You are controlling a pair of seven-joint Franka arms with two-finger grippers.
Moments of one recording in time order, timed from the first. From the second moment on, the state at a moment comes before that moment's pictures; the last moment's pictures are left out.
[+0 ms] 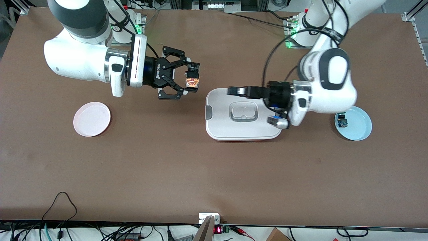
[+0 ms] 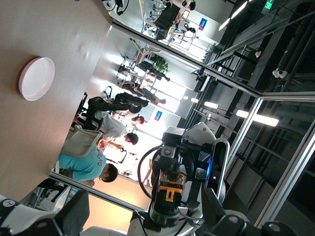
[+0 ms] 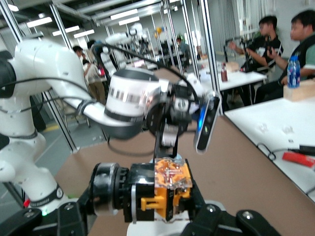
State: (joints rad) left arm -0.04 0.37 -0.45 -1.67 -1.70 2.04 0.08; right arm 0.12 0.22 0.37 -1.68 1.42 2.12 -1.56
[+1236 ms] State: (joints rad) left arm -0.10 0.32 -0.47 -1.67 -1.77 2.14 0.07; right arm 0.15 0.23 0.37 -1.71 1.52 2.13 -1.63
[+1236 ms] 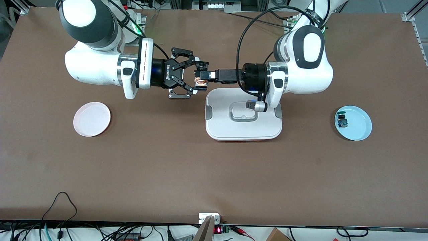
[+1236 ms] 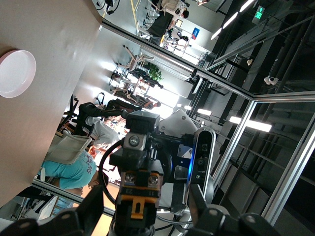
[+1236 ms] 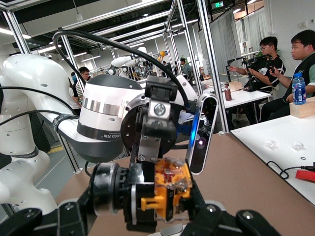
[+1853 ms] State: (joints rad) left arm -0.10 0.32 -0.47 -1.68 -1.76 2.13 0.09; right arm 0.15 0.23 0.37 -1.72 1.53 2.13 -1.63
